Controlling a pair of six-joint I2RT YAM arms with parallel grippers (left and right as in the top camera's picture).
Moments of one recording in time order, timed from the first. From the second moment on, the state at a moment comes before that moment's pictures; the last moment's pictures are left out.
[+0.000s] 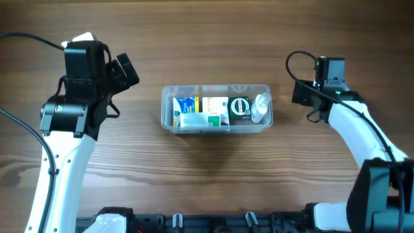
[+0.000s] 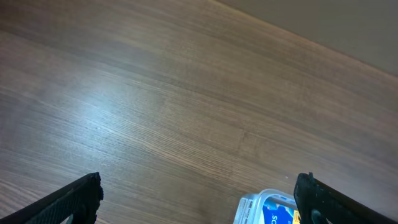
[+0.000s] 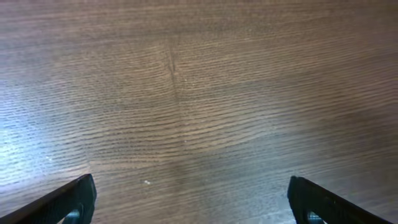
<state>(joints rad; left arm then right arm) -0.08 1.26 1.27 -0.81 -0.20 -0.42 -0.03 1.56 0.92 -0.38 0.25 0.08</state>
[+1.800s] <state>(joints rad) -0.08 1.26 1.27 -0.81 -0.21 -0.42 0.01 0.01 0.01 0.21 -0.12 0.01</state>
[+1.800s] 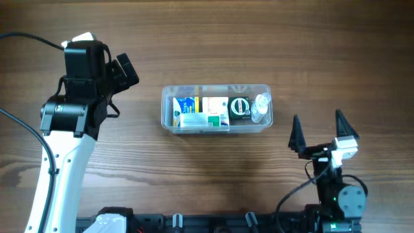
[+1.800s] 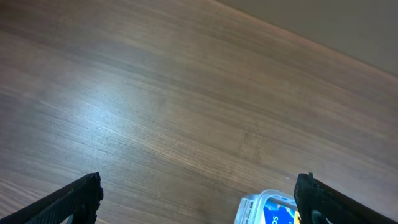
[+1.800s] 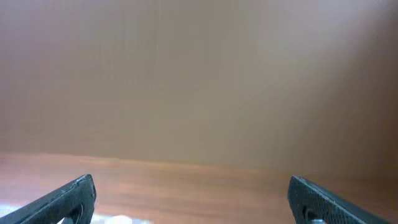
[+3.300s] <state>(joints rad) -0.08 1.03 1.24 -0.81 -0.21 -0.42 0.01 0.01 0.01 0.01 -0.14 0.02</state>
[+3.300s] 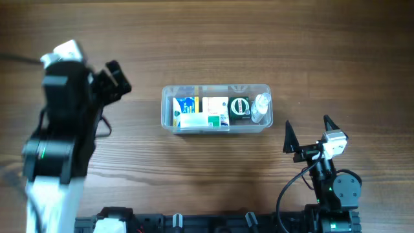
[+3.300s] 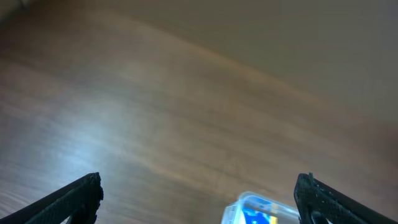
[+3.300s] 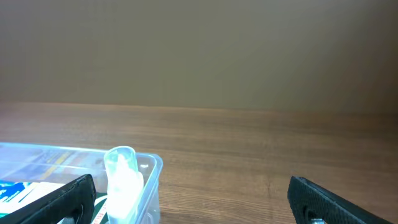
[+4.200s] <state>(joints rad) -0.03 0.01 0.09 -0.01 -0.09 -0.47 0.01 0.01 0.01 0.01 -0.14 0.02</state>
